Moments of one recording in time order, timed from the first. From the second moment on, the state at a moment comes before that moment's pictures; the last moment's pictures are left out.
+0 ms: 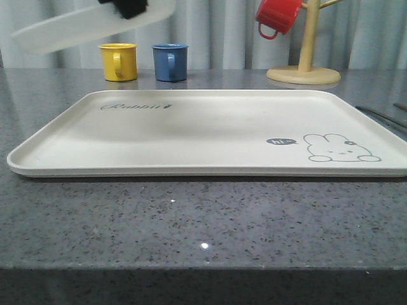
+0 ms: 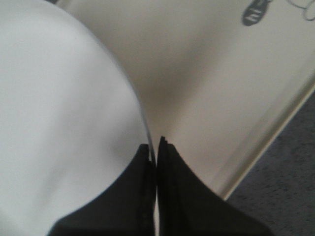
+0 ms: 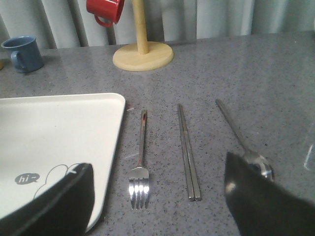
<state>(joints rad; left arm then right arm) -0.76 1.63 -1.64 0.12 1.20 0.26 -0.01 0.28 -0.41 0.03 0.42 0.11</state>
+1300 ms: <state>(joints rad) -0.79 1.85 -1.82 0.03 1.24 0.26 -0.01 0.28 -0.41 0.03 0.43 0.11</state>
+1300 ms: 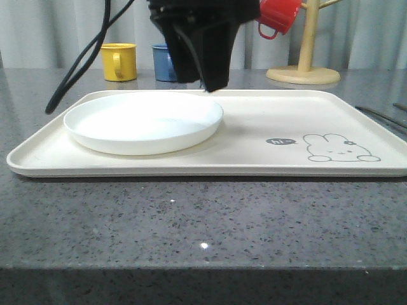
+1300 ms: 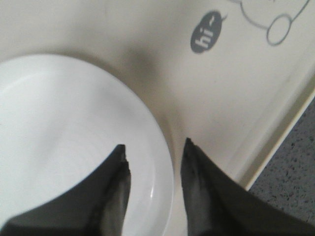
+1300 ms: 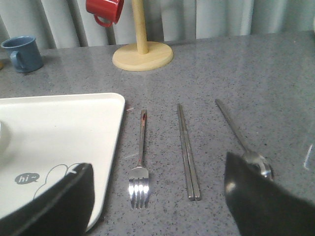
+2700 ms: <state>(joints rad) -0.10 0.57 -0.57 -0.06 0.47 0.18 -0.01 0.28 -0.41 0.03 0.43 0.11</state>
